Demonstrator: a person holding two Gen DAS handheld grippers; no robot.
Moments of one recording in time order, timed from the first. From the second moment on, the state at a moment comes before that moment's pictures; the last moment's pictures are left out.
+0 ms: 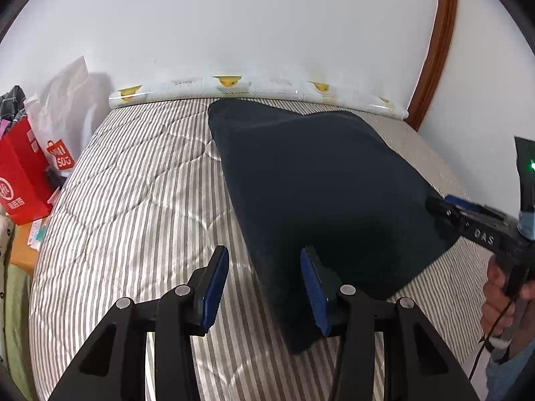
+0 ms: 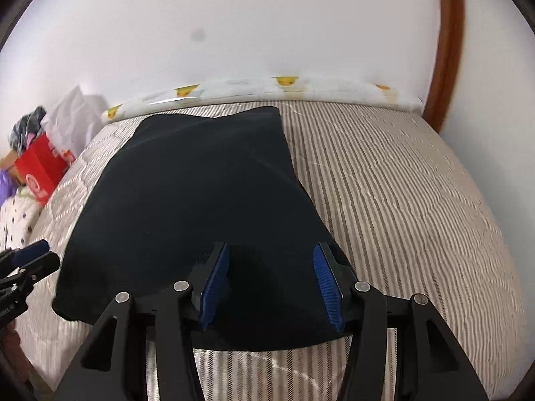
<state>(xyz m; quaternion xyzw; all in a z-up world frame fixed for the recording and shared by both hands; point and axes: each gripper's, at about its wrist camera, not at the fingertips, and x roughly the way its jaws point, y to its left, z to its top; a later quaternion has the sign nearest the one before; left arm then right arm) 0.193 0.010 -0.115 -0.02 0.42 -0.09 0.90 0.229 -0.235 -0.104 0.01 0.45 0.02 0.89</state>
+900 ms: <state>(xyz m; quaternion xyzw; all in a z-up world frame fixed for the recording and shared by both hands) 0.147 0.014 -0.153 -0.01 0.44 -0.21 0.87 0.205 -0.222 -0.113 0.02 0.45 -0.03 0.89</state>
